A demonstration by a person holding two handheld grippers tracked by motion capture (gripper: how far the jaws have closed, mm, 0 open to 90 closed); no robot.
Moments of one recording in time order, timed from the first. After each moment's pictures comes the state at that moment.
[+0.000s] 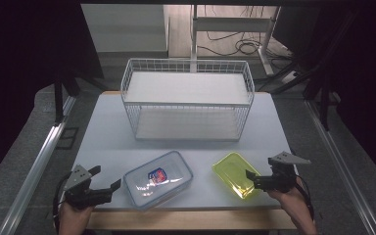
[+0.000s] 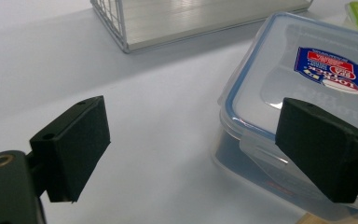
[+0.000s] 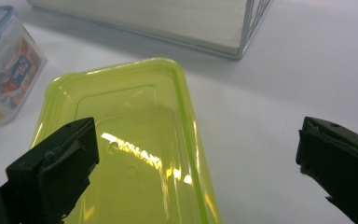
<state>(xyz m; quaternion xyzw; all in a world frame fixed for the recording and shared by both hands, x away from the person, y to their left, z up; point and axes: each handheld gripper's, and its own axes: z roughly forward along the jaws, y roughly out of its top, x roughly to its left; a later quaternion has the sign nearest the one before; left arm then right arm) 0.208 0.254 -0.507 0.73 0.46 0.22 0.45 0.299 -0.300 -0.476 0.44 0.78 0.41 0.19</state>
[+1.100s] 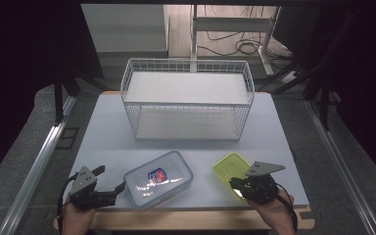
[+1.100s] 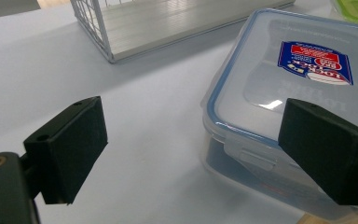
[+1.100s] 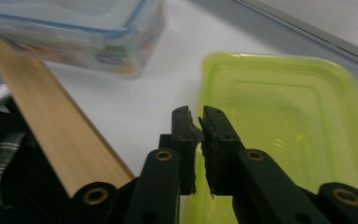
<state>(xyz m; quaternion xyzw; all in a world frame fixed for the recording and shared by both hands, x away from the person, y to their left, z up) 0.207 0.245 -0.508 0.74 0.43 0.24 0.46 0.260 -0.238 -0.457 0.32 0.86 0.38 0.11</state>
